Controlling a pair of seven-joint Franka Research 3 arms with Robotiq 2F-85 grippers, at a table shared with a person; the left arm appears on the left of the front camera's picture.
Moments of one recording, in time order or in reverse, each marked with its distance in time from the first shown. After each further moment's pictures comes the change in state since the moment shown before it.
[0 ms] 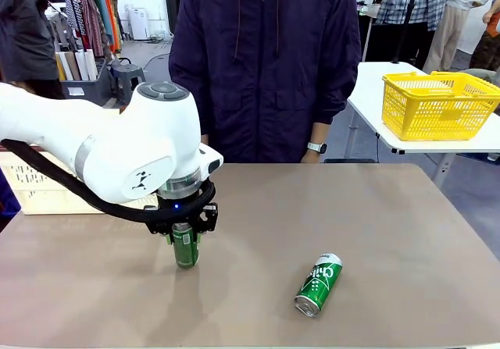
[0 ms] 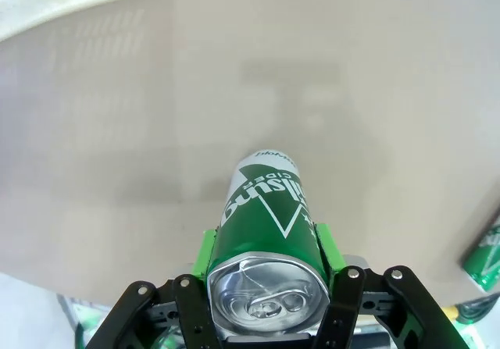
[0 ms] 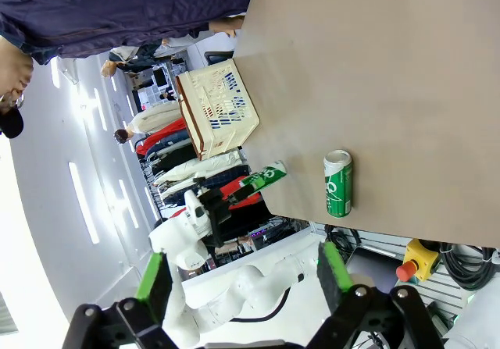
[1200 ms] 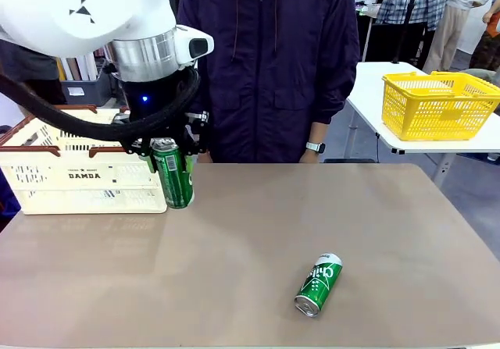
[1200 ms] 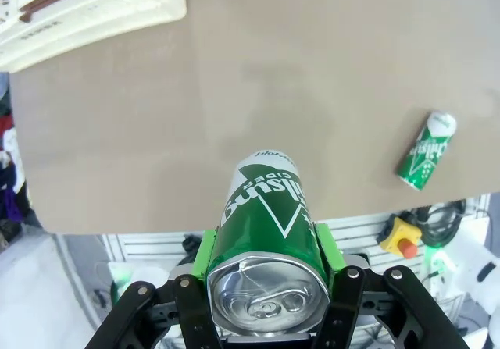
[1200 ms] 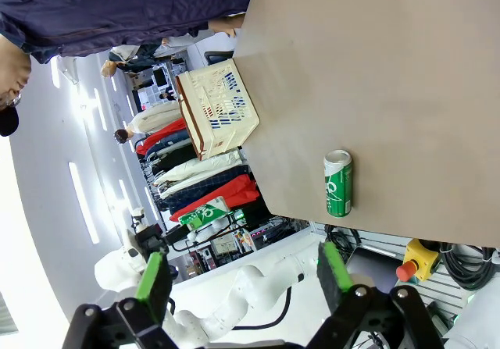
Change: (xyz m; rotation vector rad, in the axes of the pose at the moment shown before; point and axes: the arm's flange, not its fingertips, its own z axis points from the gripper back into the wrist) left arm 0.008 0.019 0.193 -0.062 0.022 -0.056; right arm 0.000 0.000 0.000 0.000 0.000 0.000
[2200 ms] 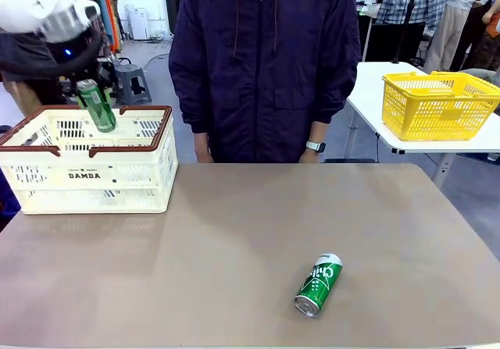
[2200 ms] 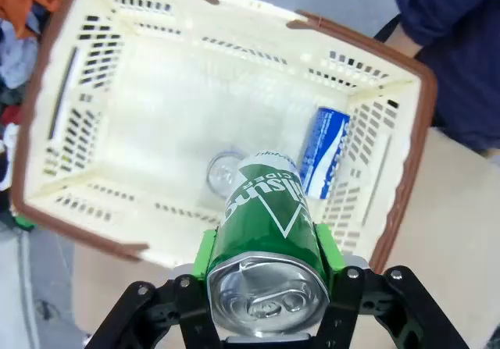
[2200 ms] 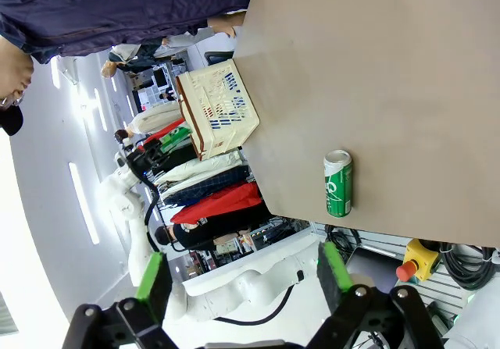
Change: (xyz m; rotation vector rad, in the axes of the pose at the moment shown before) left arm 0.247 0.235 -0.058 -0.002 -0.146 0.379; right arm 0.000 0.000 0.001 0.000 -0.001 0.000
